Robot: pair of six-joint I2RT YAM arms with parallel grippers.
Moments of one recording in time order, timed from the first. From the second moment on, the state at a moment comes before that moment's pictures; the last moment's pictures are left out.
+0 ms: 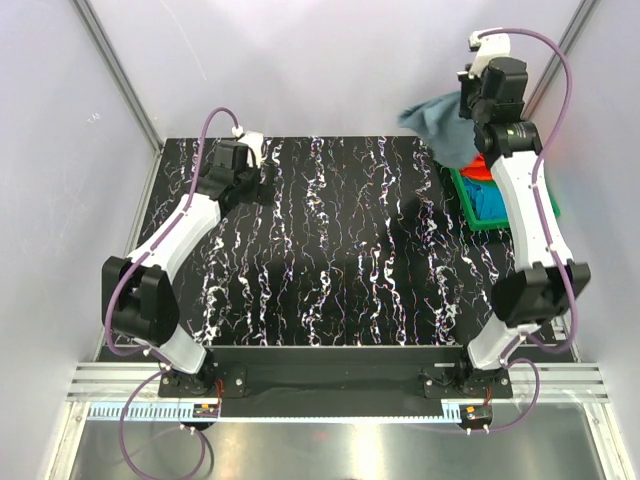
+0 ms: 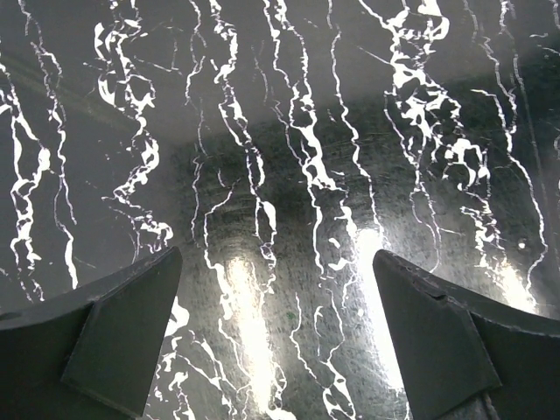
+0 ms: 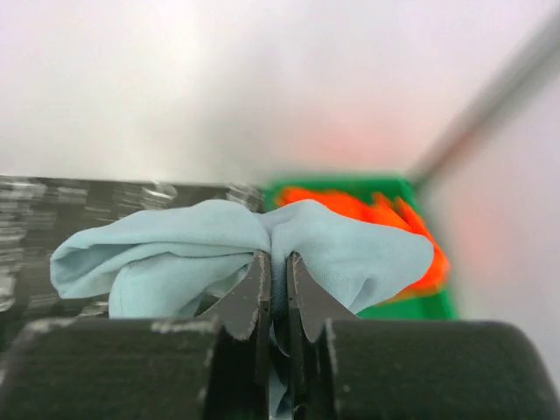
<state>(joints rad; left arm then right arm) -0.29 1.58 1.32 -0.43 -0.08 -0.02 0.07 1.74 1.93 -0.41 0.19 -0.15</state>
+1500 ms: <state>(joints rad) -0.77 1.53 1.15 -0.62 -0.14 0.30 0.34 1.56 1.15 -0.58 -0.33 -0.28</state>
